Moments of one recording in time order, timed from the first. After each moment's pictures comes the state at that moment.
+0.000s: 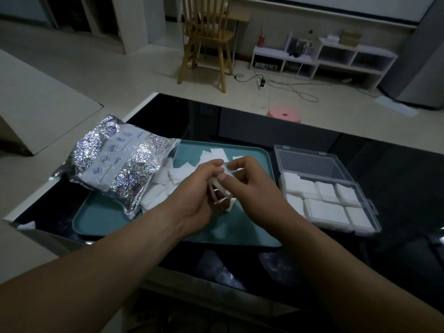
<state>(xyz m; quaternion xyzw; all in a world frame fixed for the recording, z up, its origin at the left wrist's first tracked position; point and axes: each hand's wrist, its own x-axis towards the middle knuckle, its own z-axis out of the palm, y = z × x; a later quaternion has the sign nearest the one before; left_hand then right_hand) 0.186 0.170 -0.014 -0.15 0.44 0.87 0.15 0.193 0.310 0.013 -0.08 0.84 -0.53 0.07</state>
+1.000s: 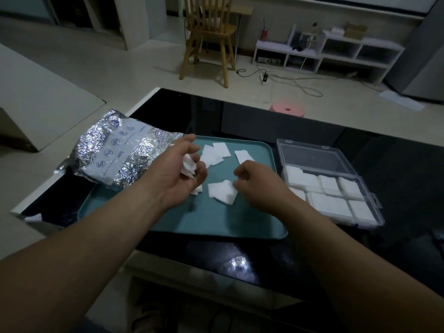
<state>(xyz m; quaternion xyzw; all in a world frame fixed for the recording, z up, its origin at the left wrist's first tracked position) 0.171 0.129 0.007 -0.21 0.40 0.89 0.08 0.157 0.321 -0.010 -0.08 0.95 -0.28 0.10</state>
